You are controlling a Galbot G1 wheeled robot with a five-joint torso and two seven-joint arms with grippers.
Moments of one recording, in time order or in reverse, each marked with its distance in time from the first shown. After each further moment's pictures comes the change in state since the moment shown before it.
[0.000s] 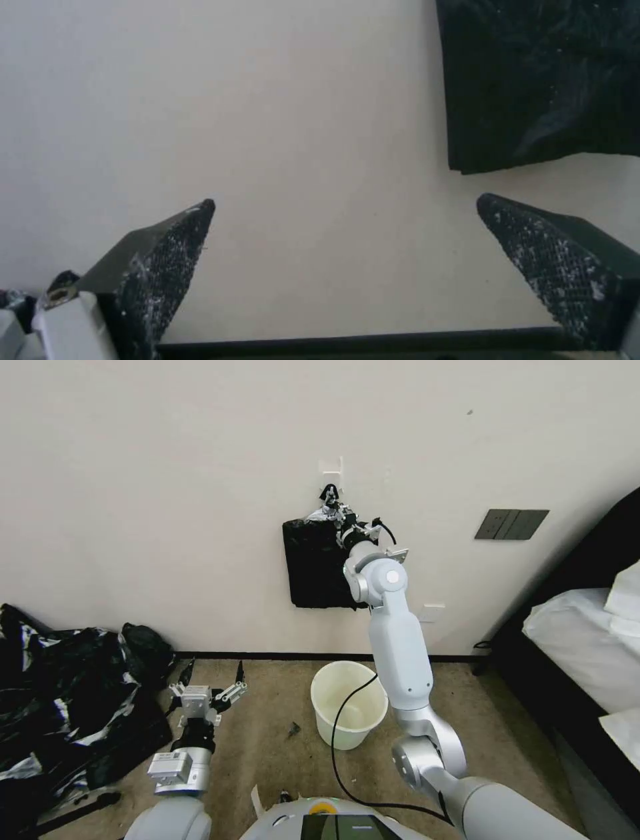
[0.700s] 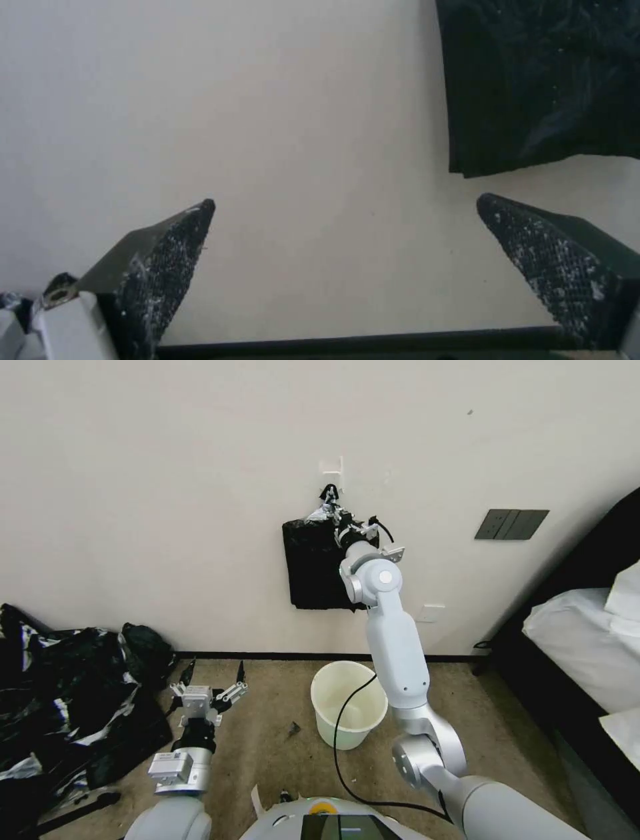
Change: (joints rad) left arm -0.002 0.001 0.000 0.000 0.001 -0.001 0.006; right arm 0.013 0.000 -0.015 -0.025 -0.048 -0.003 -0.023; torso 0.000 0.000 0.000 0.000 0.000
